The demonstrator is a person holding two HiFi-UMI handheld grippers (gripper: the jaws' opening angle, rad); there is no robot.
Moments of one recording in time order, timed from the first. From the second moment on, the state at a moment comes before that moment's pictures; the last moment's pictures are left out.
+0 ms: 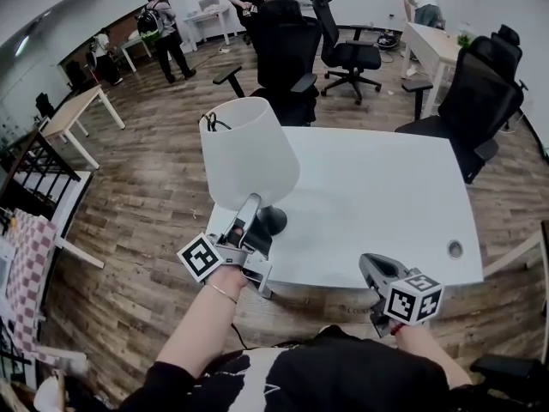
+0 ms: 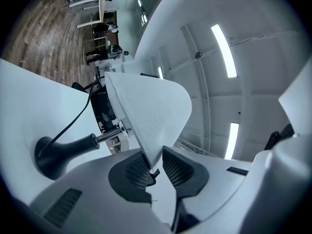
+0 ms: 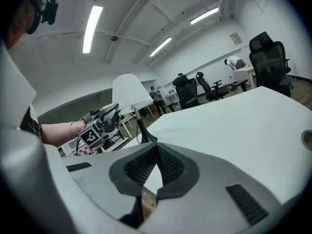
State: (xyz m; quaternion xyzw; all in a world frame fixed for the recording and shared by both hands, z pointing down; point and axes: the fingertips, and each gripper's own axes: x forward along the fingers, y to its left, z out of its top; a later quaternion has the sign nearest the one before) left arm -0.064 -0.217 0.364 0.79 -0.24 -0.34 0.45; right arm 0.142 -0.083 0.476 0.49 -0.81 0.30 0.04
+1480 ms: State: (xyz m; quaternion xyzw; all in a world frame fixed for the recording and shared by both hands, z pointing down) left arm -0.063 -0.195 0.374 0.79 -0.24 -0.34 0.46; right arm 0.135 -0.083 0.482 0.48 -0.82 0.31 0.05
